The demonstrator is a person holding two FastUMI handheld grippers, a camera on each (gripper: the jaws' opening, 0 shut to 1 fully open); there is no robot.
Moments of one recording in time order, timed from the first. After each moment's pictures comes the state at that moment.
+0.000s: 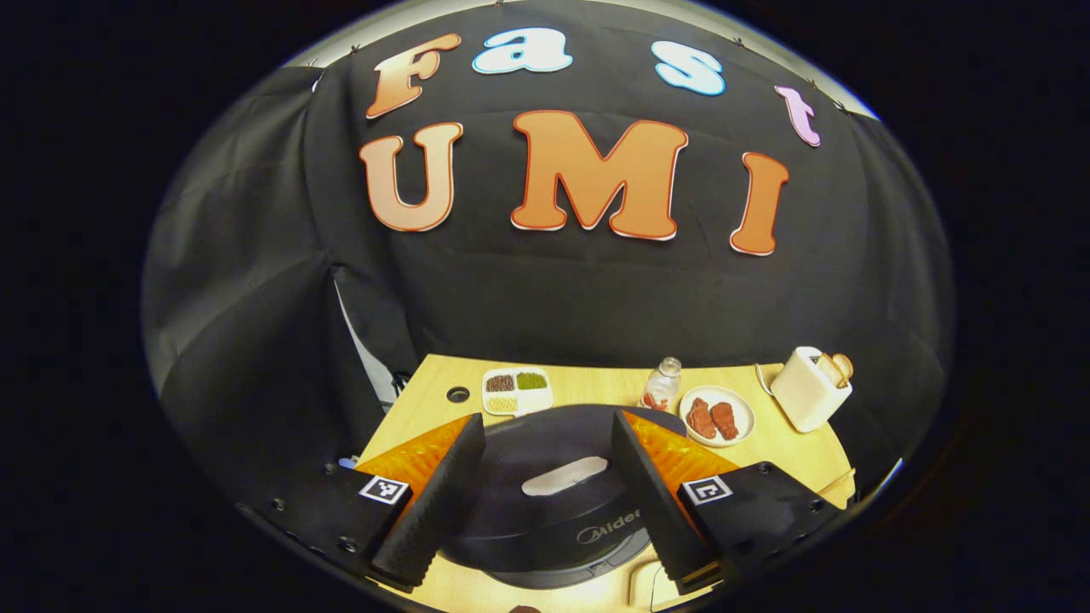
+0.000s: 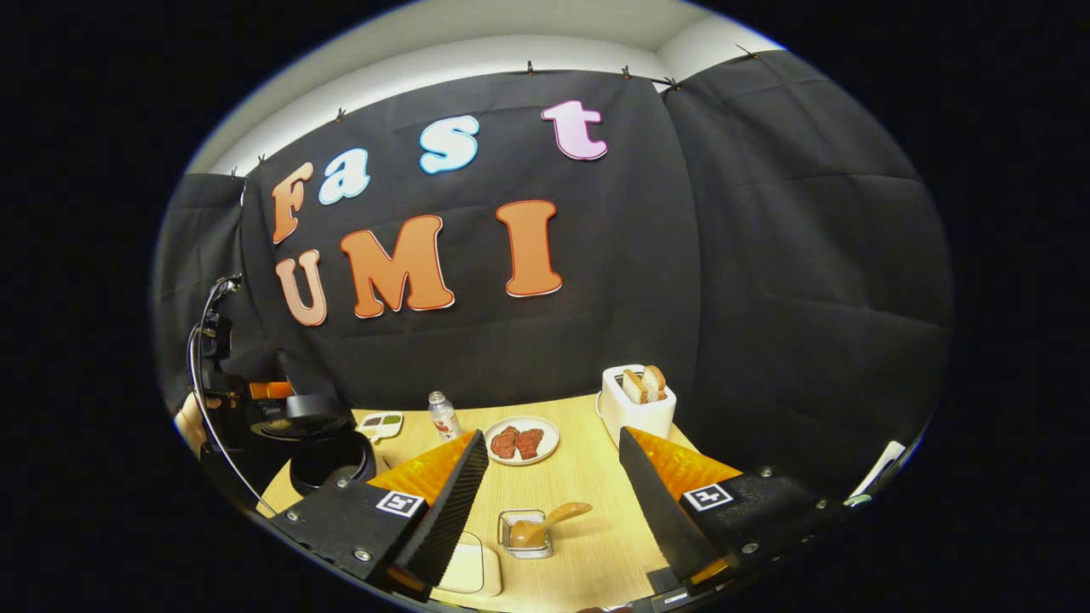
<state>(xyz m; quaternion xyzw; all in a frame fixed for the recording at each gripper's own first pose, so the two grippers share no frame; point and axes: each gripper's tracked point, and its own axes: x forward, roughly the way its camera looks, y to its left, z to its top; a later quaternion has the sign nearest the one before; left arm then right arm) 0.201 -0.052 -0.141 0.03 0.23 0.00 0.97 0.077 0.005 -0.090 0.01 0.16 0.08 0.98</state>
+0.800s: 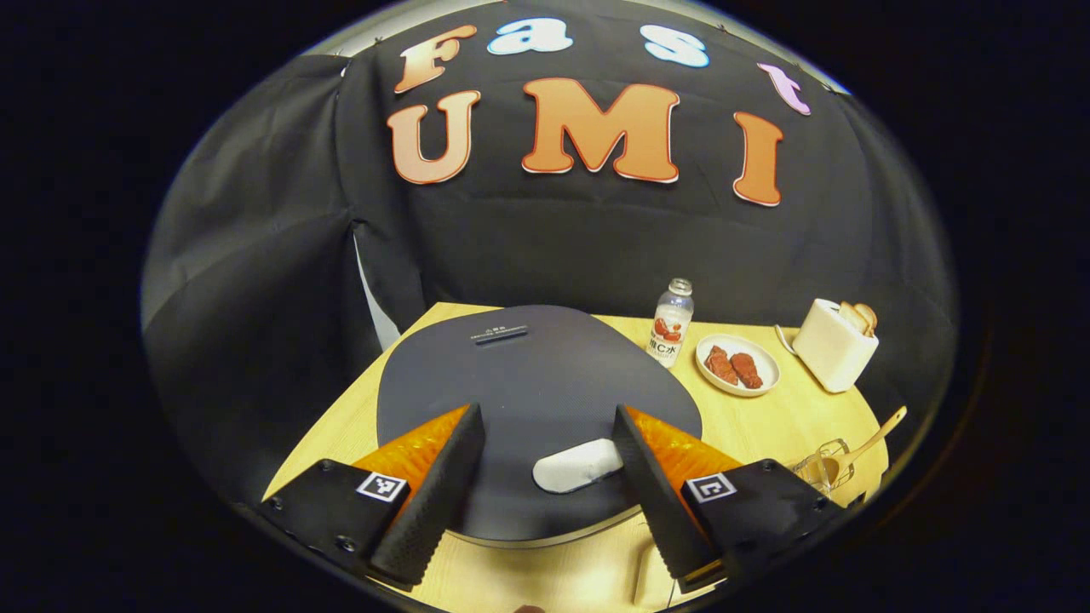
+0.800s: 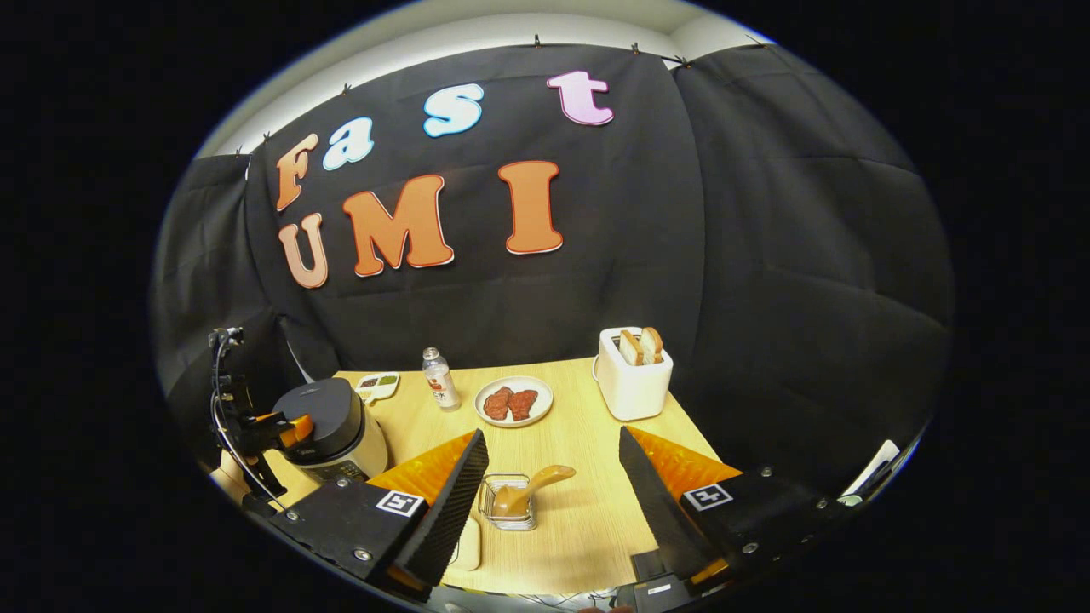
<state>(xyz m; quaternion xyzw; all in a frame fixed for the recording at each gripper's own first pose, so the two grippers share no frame) 0.151 -0.061 -0.269 0.04 0.24 0.03 0.97 0.064 -0.015 -0.136 -0.01 0.22 0.09 0.97</state>
